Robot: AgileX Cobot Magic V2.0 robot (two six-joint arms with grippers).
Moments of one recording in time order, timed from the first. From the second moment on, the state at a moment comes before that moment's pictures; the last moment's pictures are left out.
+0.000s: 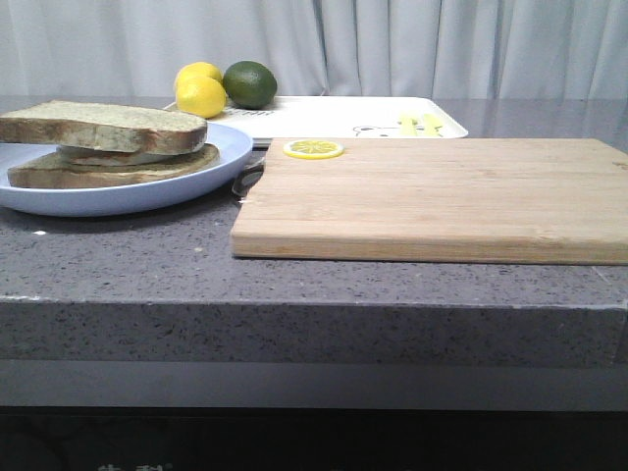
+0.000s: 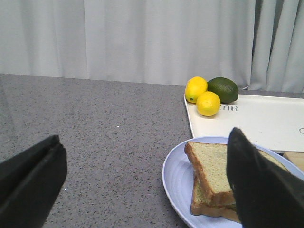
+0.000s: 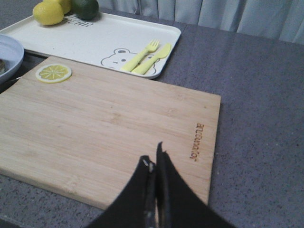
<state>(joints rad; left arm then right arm) -0.04 0.50 -0.48 0.05 0.12 -0.12 0.09 0.45 -0.43 0.31 0.34 -0.35</state>
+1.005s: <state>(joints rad) -0.04 1.60 -1.20 0.03 0.72 -0.12 0.09 0.41 -0.38 0.32 0.26 -0.35</state>
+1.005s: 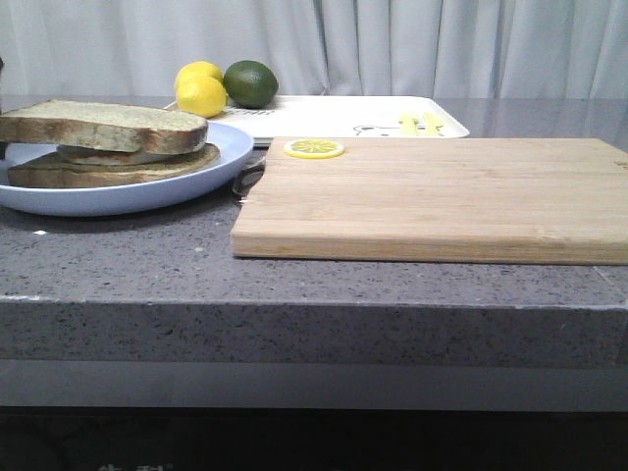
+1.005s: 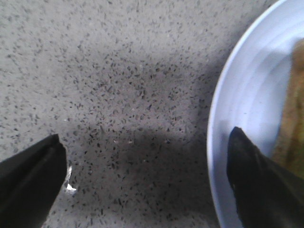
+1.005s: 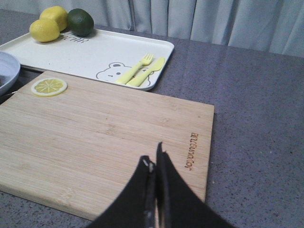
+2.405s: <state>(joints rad) 0.17 1.66 -1.35 -0.62 0.92 0.28 0.09 0.41 -0.38 0.32 0.26 -0.35</state>
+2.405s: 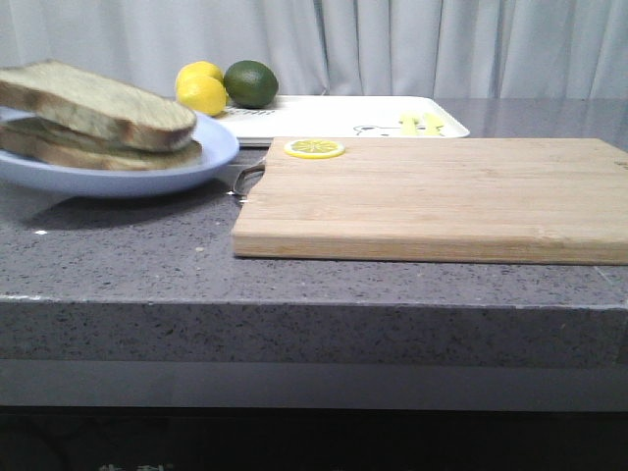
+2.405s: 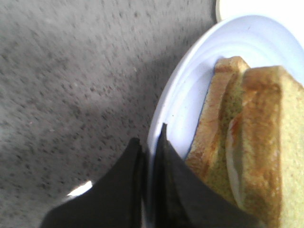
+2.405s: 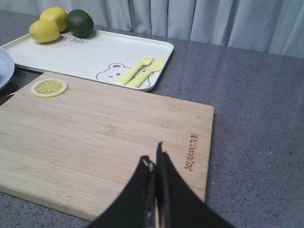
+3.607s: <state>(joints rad) -0.09 2.55 -2.74 -0.67 1.20 -0.05 0.09 0.41 -0.38 0.33 0.25 -0.35</state>
